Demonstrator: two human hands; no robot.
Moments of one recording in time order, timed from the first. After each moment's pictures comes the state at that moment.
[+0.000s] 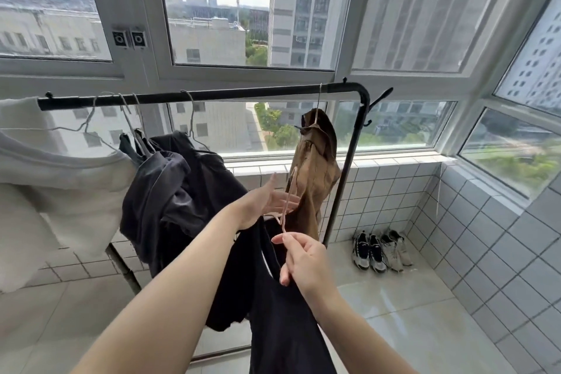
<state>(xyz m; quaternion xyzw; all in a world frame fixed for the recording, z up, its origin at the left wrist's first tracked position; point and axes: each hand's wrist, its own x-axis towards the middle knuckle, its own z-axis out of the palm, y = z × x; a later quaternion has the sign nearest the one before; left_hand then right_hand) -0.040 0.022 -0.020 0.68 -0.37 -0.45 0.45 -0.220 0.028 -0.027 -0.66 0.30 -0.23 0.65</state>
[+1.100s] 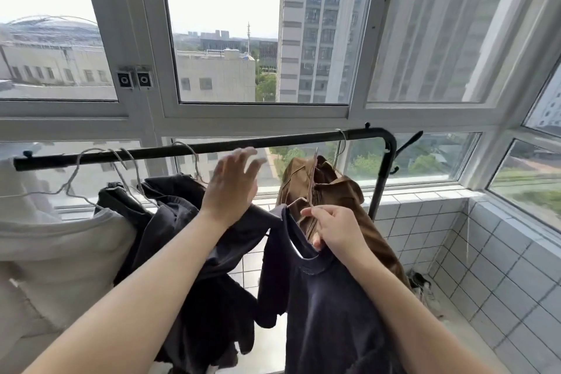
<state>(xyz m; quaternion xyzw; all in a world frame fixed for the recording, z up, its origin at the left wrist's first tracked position) 0.099 -0.018 0.039 0.75 -0.52 0.38 0.15 -0.099 -0.115 0.042 -0.71 0.29 -0.27 0.59</state>
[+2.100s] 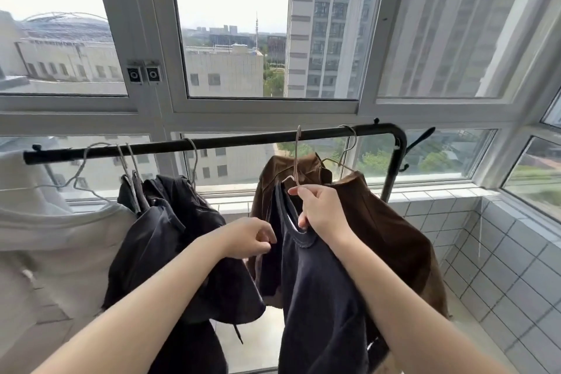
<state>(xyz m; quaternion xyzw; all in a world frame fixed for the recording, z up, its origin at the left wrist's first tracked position) 0.069 0.007 0.004 0.82 -0.52 -0.21 0.14 -0.060 -0.113 0.047 -0.75 0.25 -0.27 0.55</state>
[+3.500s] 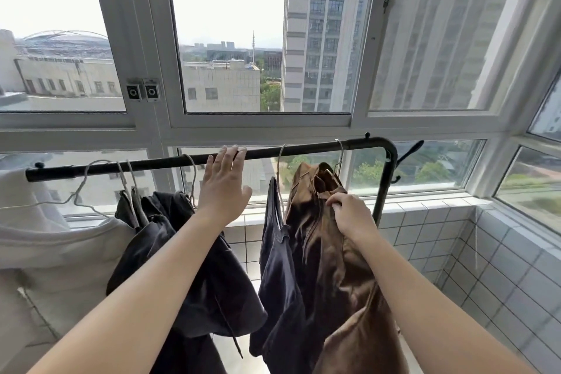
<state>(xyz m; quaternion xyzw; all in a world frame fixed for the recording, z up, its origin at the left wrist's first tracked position) 0.094 -0.008 0.064 0.85 -0.41 0.21 0.24 -0.072 -0.200 0.029 -0.88 0.37 -0.22 0.20</state>
